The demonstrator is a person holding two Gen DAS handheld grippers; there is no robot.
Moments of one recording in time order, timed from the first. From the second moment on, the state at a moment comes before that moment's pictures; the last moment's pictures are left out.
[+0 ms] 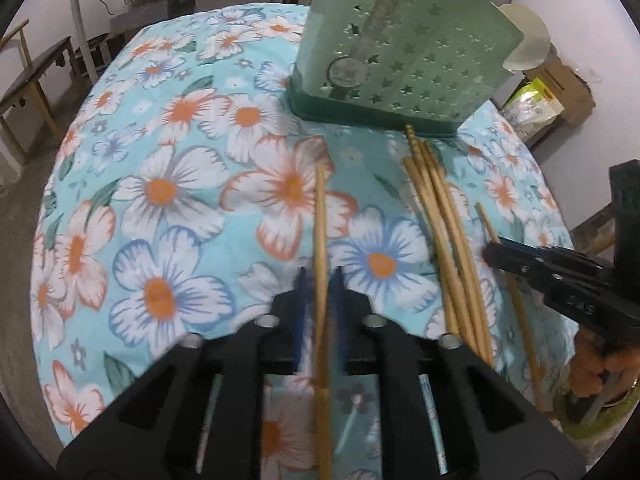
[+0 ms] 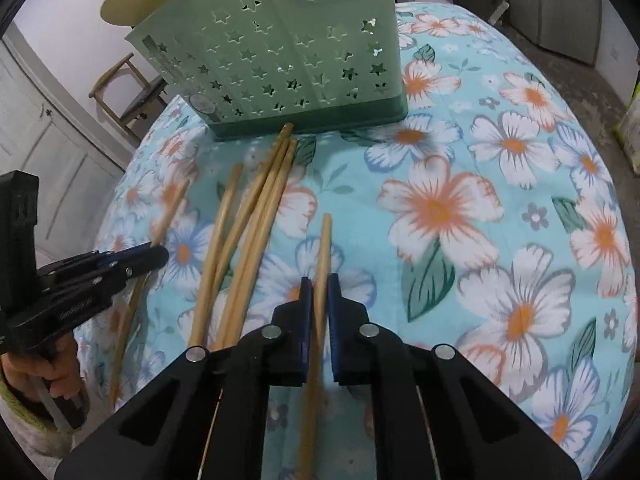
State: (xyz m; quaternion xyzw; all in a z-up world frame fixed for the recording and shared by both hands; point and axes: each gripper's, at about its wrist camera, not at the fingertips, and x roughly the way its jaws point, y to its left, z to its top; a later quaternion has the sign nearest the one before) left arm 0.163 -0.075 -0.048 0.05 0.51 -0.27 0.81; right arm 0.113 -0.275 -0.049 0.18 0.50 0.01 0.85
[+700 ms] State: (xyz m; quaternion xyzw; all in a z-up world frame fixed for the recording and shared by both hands) left arm 0.209 -0.087 -0.048 0.01 0.55 -0.27 0.79; right arm 0.120 -0.263 -0.049 0.15 0.50 -0.01 0.85
